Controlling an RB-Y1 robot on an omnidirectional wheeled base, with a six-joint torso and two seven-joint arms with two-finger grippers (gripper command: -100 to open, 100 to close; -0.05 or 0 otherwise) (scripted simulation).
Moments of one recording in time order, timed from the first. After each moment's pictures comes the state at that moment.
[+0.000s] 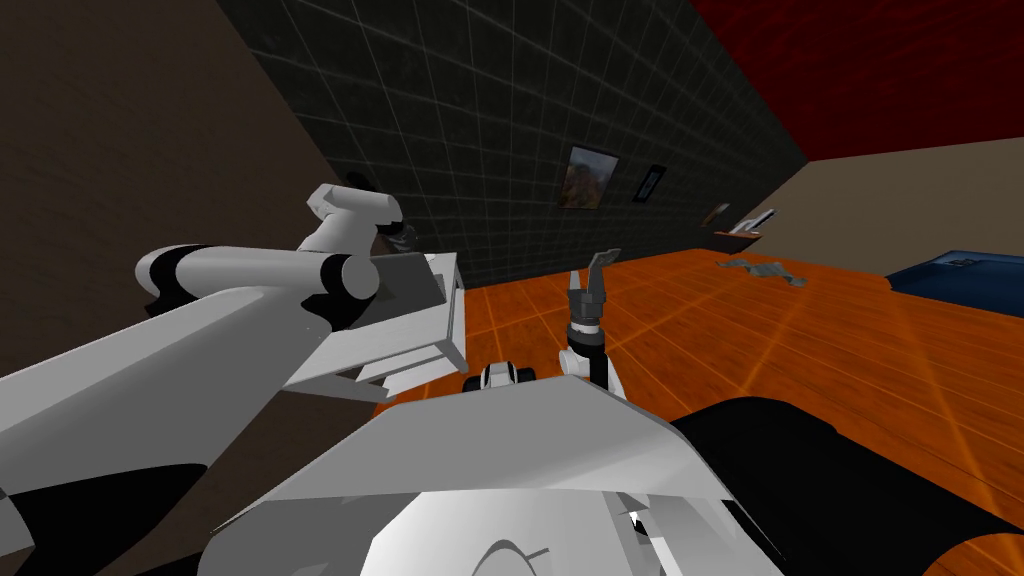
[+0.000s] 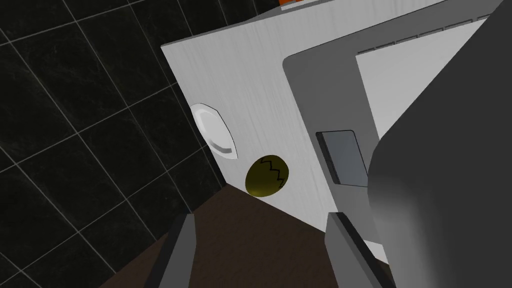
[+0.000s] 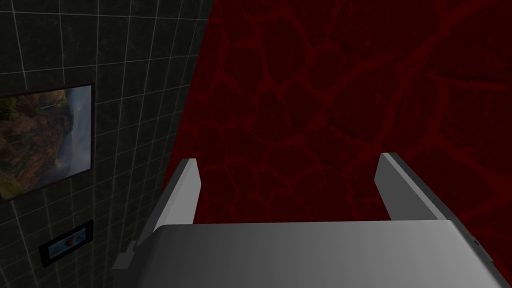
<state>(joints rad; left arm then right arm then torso) -1.46 0.60 0.15 -0.44 0.11 1.11 -0.25 0.48 -0.04 0.03 -2.33 0.09 -0.65 0.08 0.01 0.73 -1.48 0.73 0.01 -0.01</state>
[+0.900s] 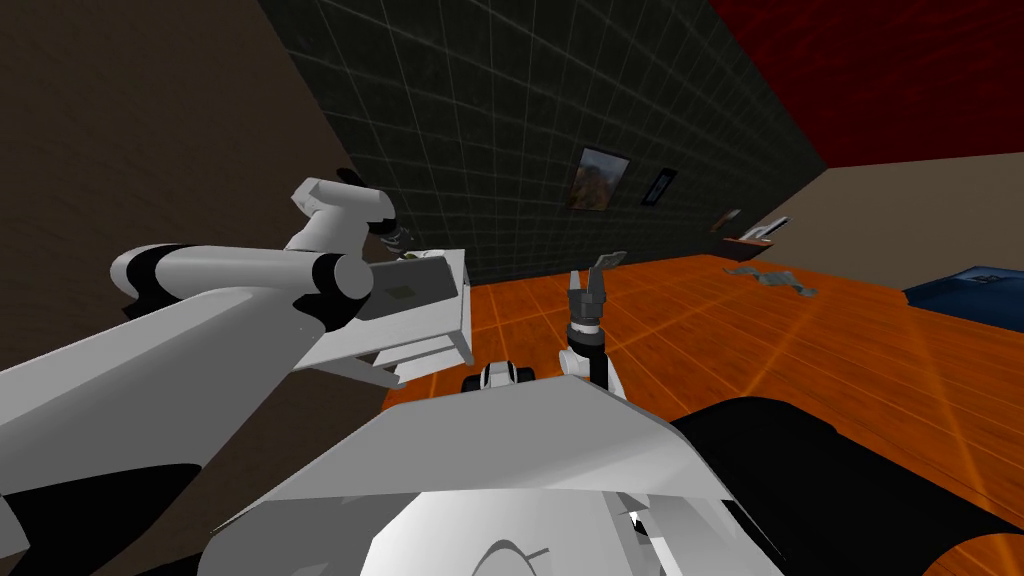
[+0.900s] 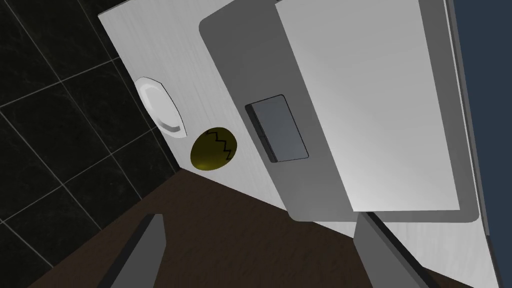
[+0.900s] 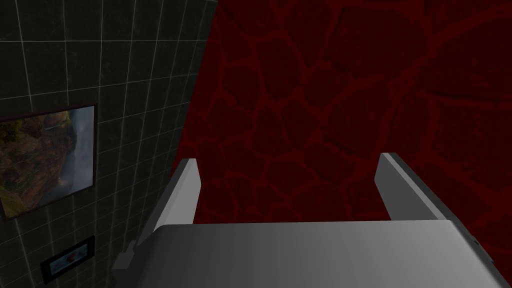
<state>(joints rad) -1.46 0.63 0.14 -0.46 0.11 1.22 -0.28 0.48 -0.04 0.03 -2.33 0.09 -0.65 0.08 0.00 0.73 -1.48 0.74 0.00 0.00</state>
